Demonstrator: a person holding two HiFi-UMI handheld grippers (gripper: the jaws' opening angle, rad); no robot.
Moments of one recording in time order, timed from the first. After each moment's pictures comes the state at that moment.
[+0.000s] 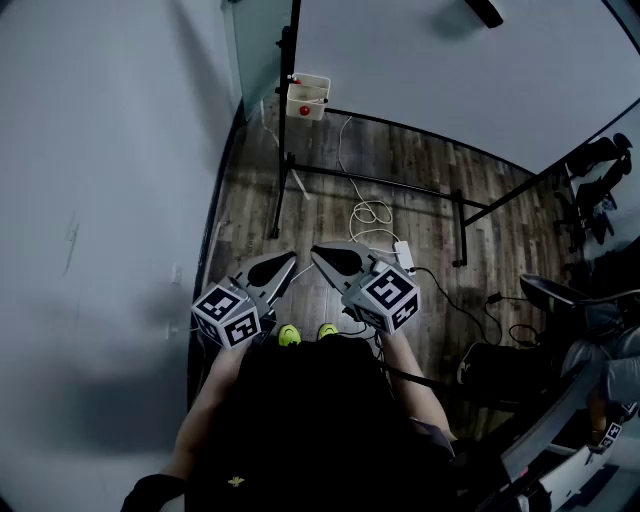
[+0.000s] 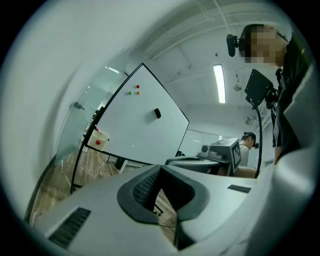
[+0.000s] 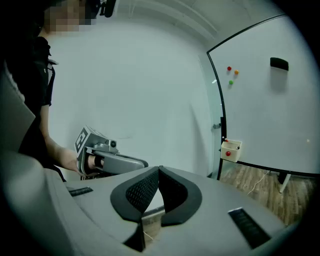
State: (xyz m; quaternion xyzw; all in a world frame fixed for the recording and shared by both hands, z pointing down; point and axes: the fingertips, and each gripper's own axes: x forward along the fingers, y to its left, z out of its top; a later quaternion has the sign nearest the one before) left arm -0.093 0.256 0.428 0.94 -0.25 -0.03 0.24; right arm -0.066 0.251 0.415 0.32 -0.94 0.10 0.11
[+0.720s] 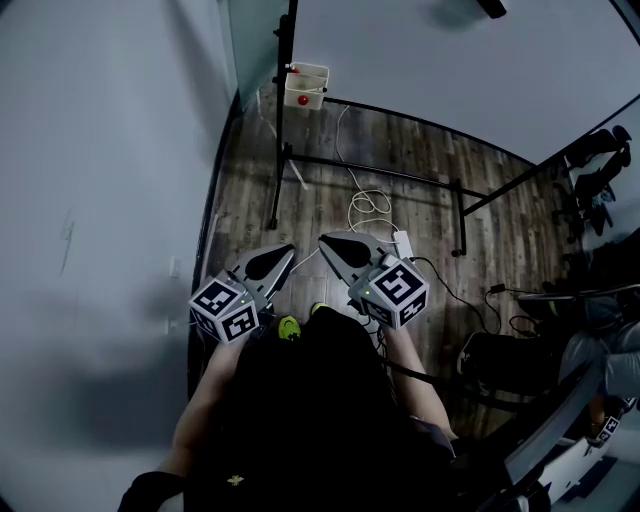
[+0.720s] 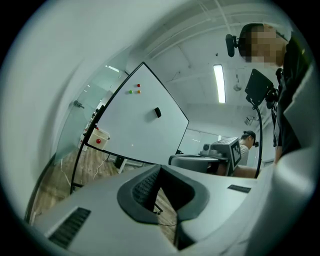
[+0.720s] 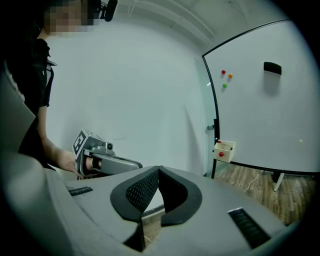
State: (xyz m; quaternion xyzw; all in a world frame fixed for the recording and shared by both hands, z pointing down) left arm -0.095 0.251 0.427 0.94 -0.25 -0.03 0.24; right arm -0.050 0.244 0.408 0.36 -0.92 0.10 0.11
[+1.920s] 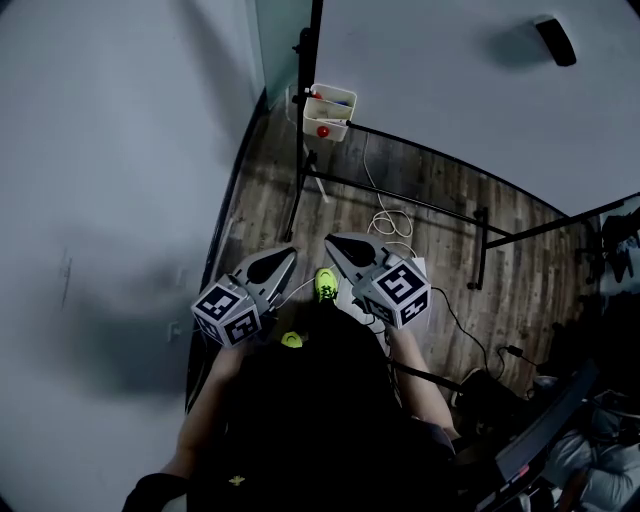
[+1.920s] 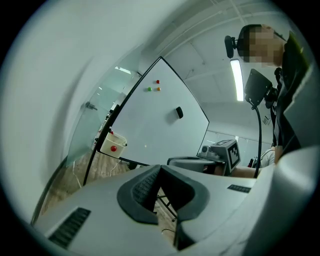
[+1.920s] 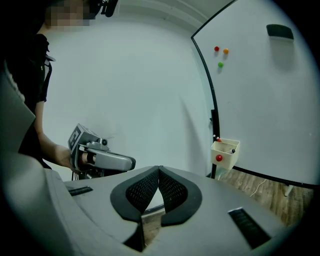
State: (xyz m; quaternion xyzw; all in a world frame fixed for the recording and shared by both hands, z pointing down) left arm -0.078 0.115 0.447 0.91 -0.32 -0.02 0.25; right arm -0.024 0.094 0.438 0.30 -0.94 0.12 0.12
